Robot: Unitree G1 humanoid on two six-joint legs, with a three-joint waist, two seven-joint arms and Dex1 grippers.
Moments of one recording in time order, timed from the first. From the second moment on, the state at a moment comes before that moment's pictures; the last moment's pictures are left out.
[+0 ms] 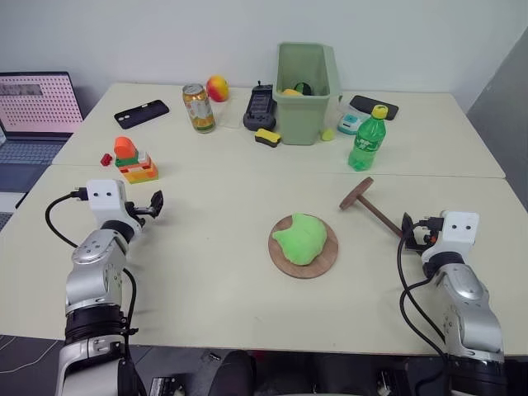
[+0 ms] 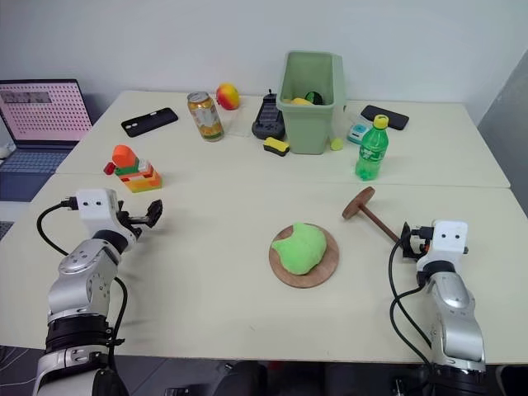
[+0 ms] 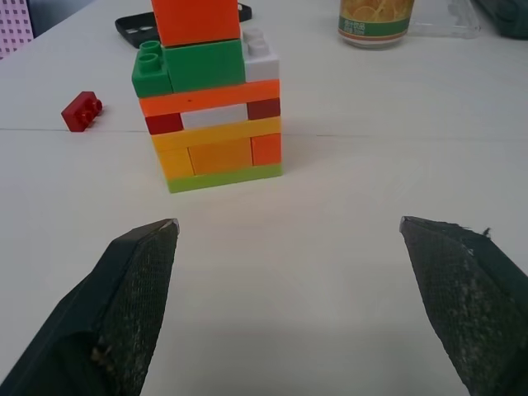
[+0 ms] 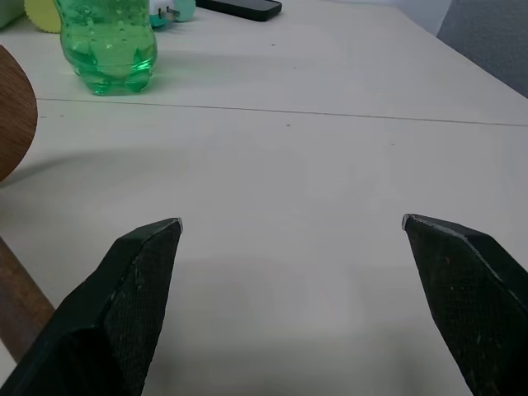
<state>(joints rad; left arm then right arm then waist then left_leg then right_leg) -0.37 0.50 0.36 0.30 -0.28 0.28 -0.30 -0.06 -0.27 -0.27 -0.18 0.14 0.32 0.06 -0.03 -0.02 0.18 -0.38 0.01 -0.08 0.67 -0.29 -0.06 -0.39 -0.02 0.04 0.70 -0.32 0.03</state>
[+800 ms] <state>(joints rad) -0.58 0.71 -0.11 -0.14 -0.51 0.55 -1.12 -0.03 -0.84 -0.29 -0.59 0.92 0.83 0.84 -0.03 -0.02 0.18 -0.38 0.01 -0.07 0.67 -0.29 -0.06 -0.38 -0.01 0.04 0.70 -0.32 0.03</state>
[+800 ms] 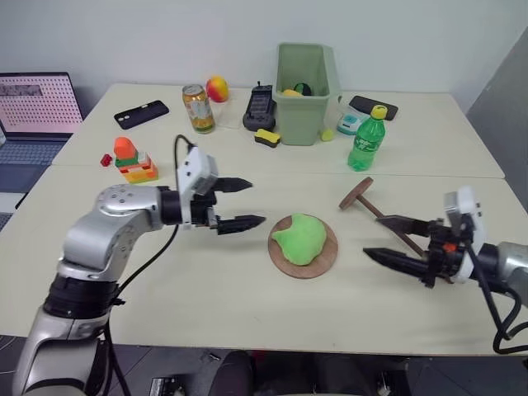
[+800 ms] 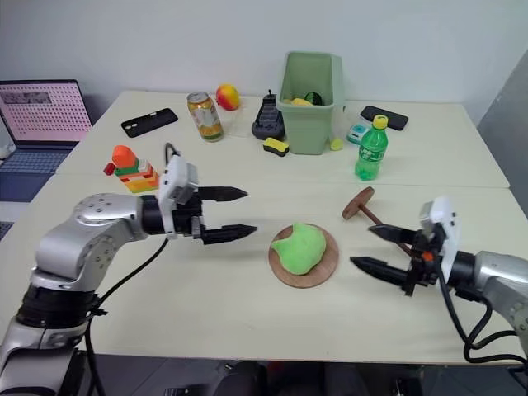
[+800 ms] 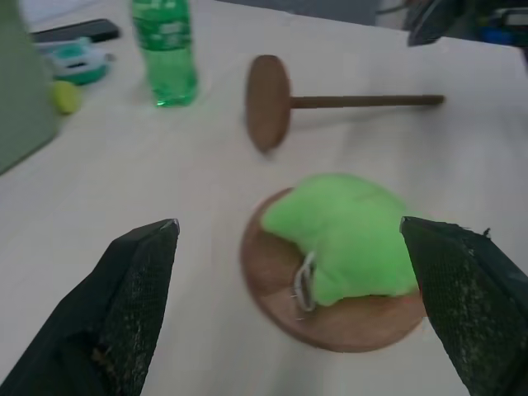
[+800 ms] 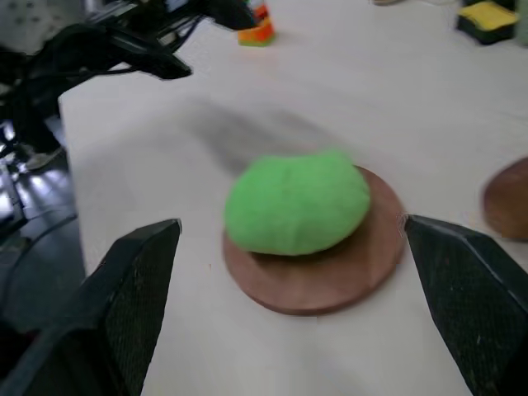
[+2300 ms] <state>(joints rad) -0.88 0.38 -0.06 0.51 -0.20 0.19 -0.99 0.00 -0.69 -0.09 -0.57 0.64 0.53 0.80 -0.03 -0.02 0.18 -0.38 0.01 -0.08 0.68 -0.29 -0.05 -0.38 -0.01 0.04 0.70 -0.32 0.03</state>
